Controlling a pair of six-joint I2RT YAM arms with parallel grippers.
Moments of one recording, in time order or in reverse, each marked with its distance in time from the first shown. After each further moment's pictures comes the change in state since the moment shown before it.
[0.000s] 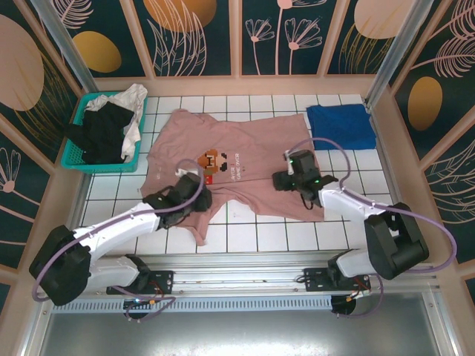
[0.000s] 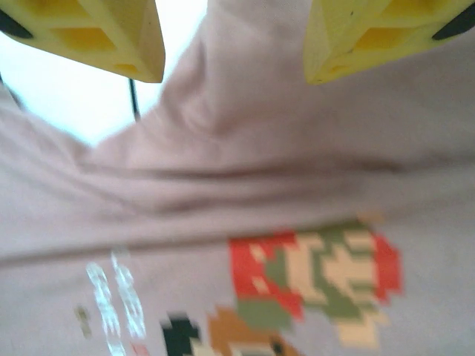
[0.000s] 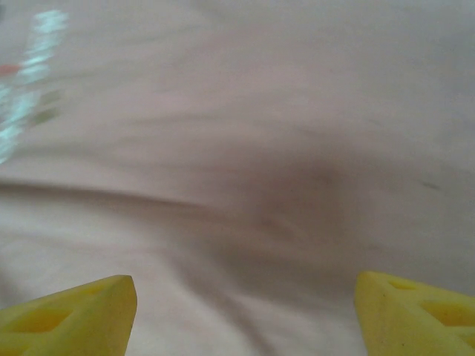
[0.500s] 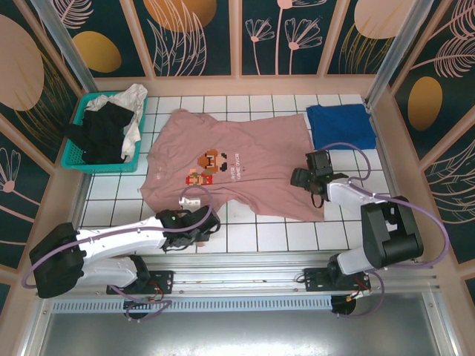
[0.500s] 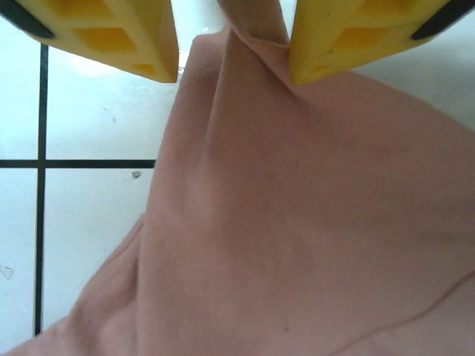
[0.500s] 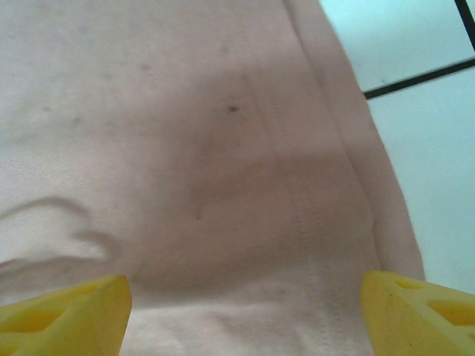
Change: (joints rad) left arm -0.279 -0.011 -0.045 -0.298 -0.105 -0.380; right arm -0.170 0.068 -0.026 -0.038 0.014 0.269
